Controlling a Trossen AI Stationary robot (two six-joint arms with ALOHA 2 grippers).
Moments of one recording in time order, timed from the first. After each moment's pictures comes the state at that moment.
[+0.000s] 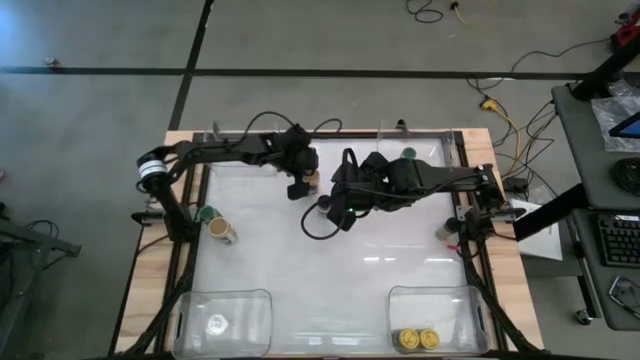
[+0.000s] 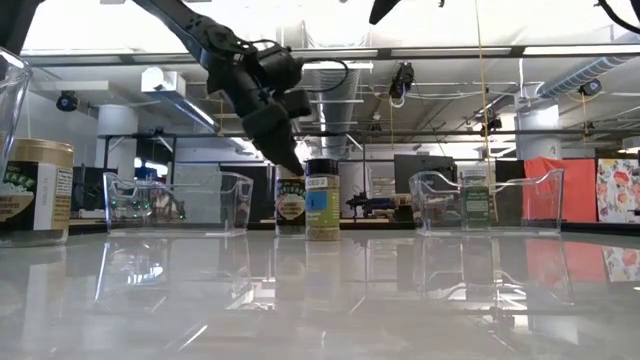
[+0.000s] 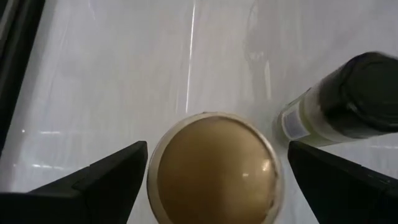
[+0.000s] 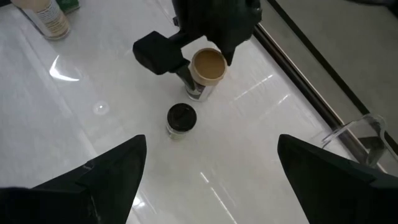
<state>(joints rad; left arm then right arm) 0.46 1.75 1.20 -0.41 0.23 0.36 0.16 1.93 2.26 -1.49 0.52 0.63</state>
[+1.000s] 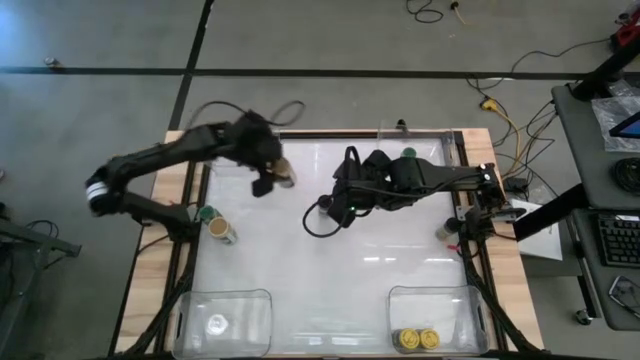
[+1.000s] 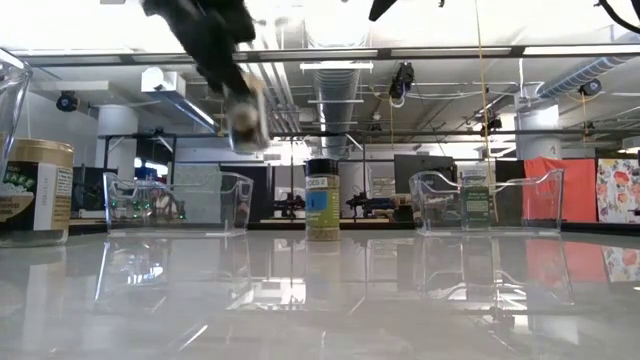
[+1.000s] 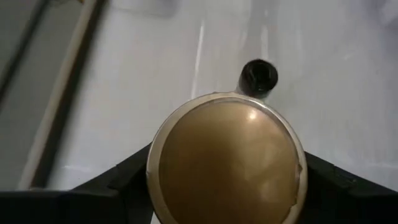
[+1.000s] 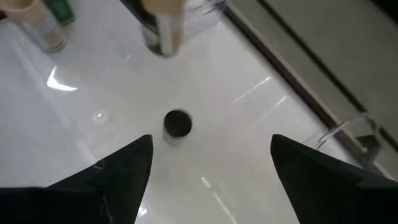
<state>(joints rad) 0.47 1.30 1.20 -0.77 0.22 0.31 0.15 1.92 2.26 -1.48 0.56 0.65</state>
